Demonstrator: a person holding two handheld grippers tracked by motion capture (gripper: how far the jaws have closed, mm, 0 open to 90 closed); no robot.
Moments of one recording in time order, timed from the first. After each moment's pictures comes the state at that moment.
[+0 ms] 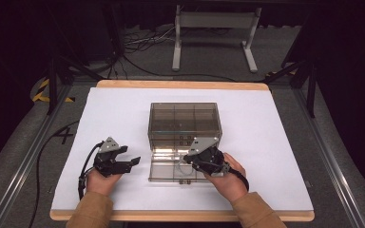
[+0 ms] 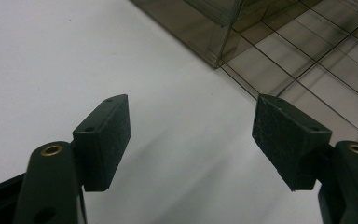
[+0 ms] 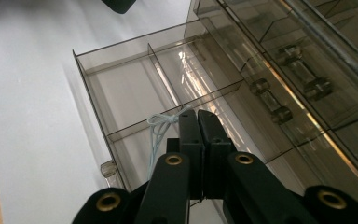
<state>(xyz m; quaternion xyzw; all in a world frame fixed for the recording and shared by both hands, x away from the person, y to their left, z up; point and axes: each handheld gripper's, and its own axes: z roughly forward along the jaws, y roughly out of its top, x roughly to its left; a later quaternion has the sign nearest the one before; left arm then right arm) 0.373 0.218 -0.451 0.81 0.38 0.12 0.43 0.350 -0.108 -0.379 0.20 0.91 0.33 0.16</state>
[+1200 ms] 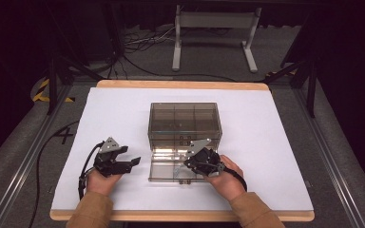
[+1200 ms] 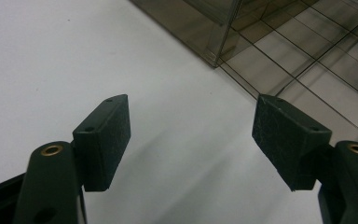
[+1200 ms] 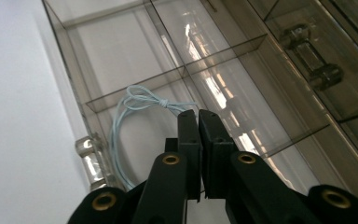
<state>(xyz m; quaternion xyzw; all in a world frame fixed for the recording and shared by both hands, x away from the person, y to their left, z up) 0.373 0.217 -0.451 0.81 0.38 0.12 0.43 0.363 -0.106 -0.410 0.20 0.93 0.28 0.14</state>
